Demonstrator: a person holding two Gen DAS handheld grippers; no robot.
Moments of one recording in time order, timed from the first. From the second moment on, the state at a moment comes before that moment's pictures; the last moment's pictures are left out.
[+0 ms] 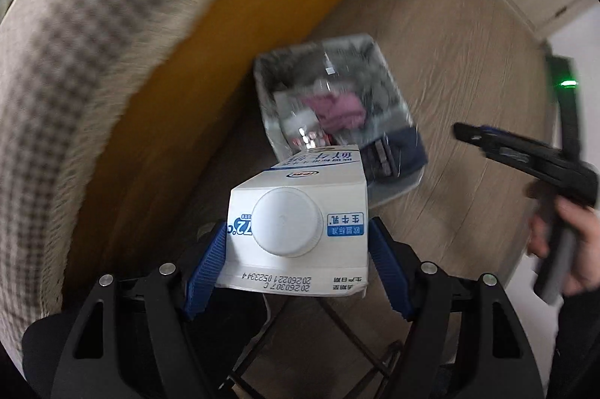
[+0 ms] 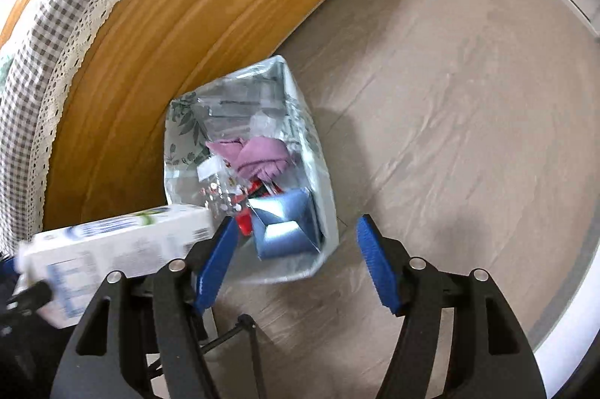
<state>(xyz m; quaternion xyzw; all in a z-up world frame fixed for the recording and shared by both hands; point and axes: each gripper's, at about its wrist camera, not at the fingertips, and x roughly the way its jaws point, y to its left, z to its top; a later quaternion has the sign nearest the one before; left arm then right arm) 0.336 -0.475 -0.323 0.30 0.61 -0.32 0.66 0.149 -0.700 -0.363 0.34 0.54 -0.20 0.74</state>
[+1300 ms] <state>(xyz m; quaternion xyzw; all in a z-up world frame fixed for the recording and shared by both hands) 0.386 -0.489 -0.311 0.14 0.63 -0.38 0.66 0.187 -0.640 -0.319 0.22 0.61 -0.23 0.73</state>
